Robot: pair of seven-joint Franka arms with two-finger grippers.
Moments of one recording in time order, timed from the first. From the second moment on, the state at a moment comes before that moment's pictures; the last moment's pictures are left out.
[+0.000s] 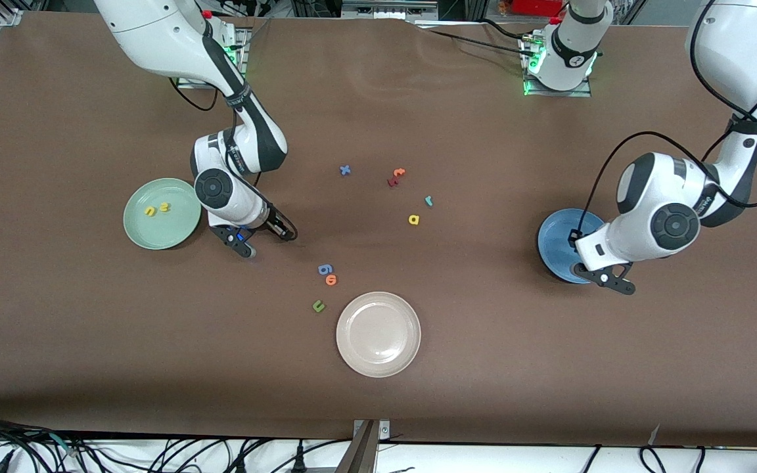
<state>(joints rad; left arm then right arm) 0.30 0.50 -0.39 -1.88 0.27 2.17 0.16 0.45 0.54 -0.01 -2.03 0.19 2.46 0.94</state>
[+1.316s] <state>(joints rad) 0.25 0.51 -0.70 -2.06 0.27 2.37 -0.61 0.44 0.33 -0.31 -1.99 0.19 1.98 0.48</state>
